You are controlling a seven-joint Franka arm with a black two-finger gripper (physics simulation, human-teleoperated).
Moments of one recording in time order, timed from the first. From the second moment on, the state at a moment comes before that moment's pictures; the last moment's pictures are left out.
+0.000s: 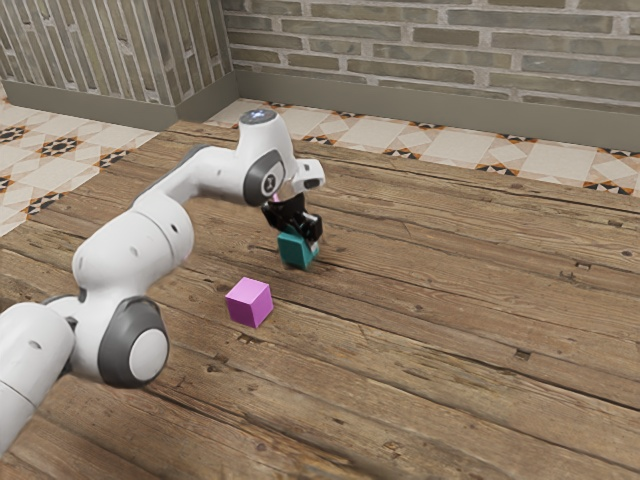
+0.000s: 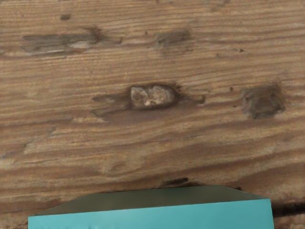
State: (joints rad) arm 0.06 1.33 -0.10 -0.36 0.09 1.88 0.11
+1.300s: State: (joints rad) arm 0.14 0.46 -0.08 -1.75 0.01 2.34 0.08
